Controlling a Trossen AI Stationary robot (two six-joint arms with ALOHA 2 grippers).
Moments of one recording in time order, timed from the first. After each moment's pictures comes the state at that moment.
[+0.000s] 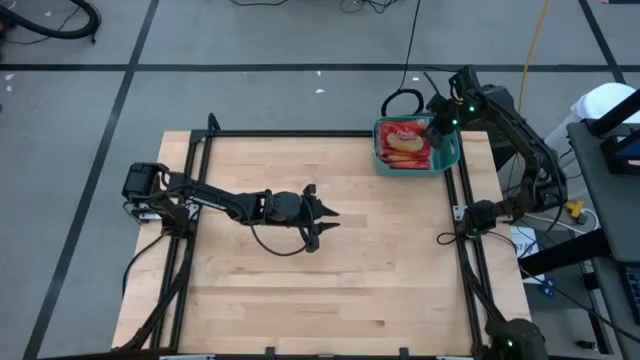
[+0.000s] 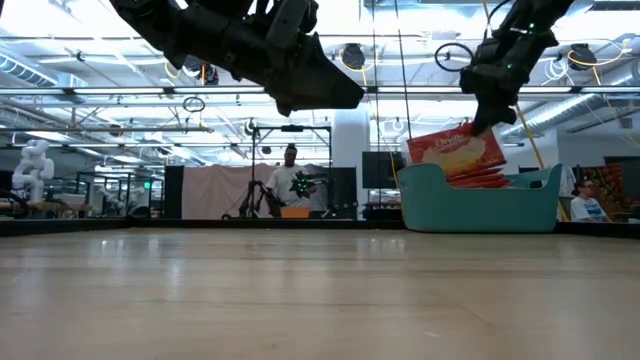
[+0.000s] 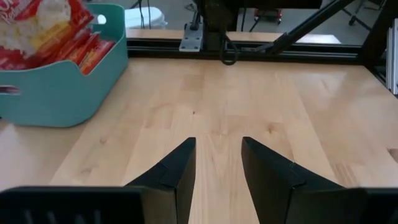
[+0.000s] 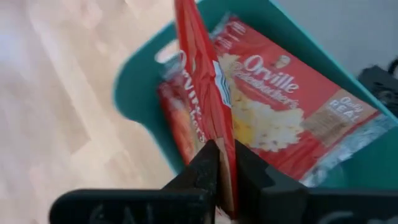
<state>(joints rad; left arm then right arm) -0.06 1.66 0.90 0.41 -0.09 -0.03 -1.26 1.34 1.22 -1.08 -0.49 -0.48</state>
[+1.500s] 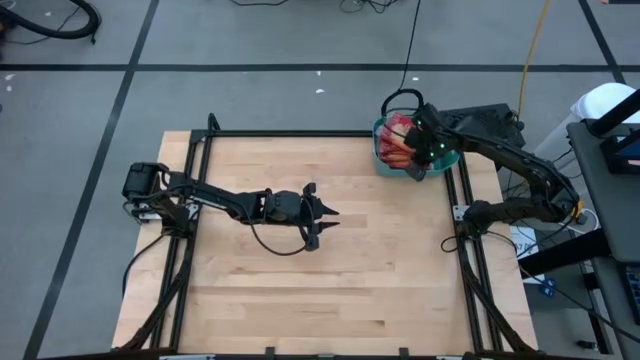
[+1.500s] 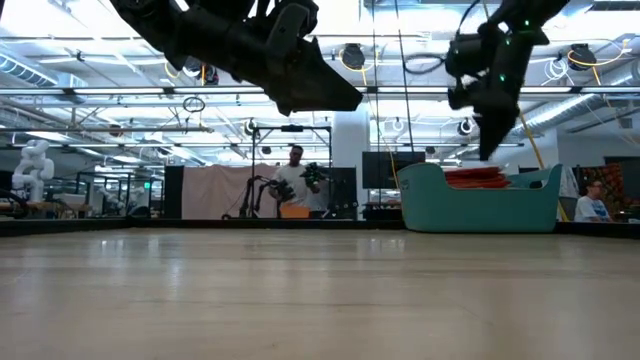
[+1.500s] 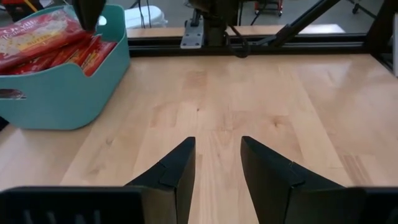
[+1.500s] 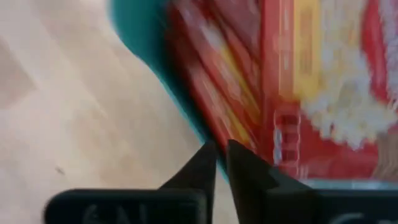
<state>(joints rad) -0.05 1.66 0.90 0.40 -0.09 0.02 -0.82 1.24 0.99 -0.98 -0.06 -0.23</state>
